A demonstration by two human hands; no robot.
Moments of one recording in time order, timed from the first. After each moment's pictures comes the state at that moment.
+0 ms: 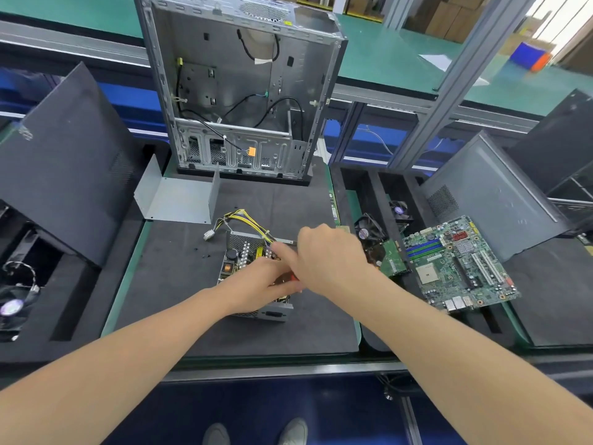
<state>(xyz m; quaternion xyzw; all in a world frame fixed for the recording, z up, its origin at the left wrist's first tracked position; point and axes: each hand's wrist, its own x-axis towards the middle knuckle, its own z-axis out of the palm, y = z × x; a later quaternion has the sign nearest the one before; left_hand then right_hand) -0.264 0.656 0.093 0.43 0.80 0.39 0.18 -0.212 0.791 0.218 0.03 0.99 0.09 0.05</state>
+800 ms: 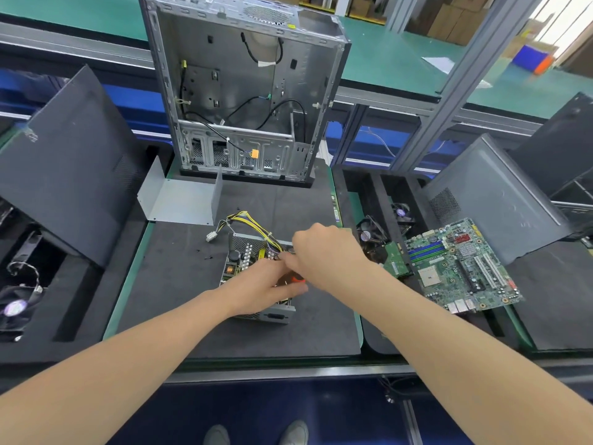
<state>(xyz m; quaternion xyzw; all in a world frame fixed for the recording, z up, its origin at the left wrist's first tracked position) -0.266 0.656 0.088 0.42 0.79 0.41 0.17 -0.223 0.791 0.221 -0.04 0.99 0.10 0.08</state>
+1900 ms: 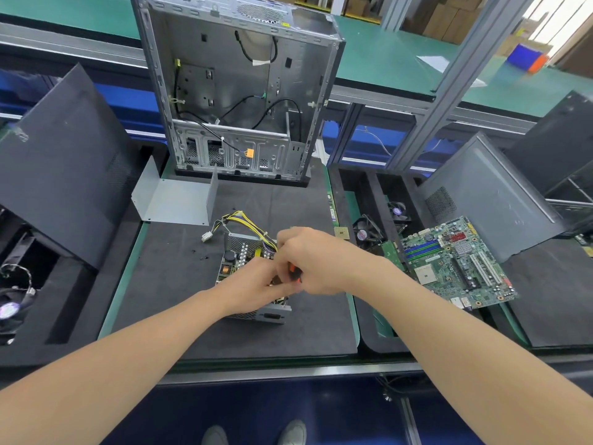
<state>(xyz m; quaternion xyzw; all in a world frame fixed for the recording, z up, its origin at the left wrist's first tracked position) -0.262 0.655 0.096 0.40 0.80 0.41 0.16 -0.221 0.807 0.237 -0.25 0.95 -0.02 0.18</state>
